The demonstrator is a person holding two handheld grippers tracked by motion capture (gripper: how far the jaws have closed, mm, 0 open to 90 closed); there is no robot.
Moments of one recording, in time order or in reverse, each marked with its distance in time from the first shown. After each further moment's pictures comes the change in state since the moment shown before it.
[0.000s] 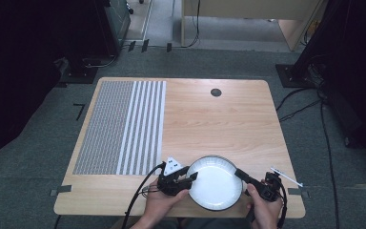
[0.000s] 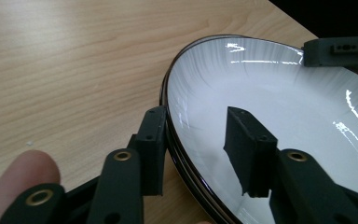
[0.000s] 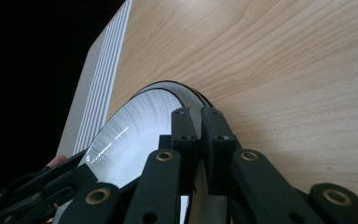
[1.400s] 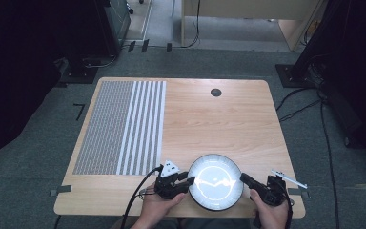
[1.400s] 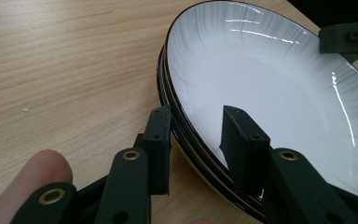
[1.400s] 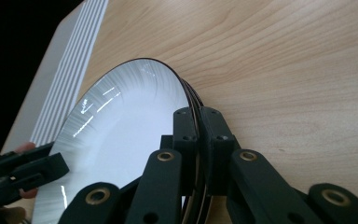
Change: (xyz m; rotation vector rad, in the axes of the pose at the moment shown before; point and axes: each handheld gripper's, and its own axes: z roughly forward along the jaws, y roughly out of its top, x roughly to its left) left arm 0.001 -0.008 -0.009 0.030 -0.008 -0.029; right arm 0.011 -0.001 -0.019 0.022 -0.119 -0.140
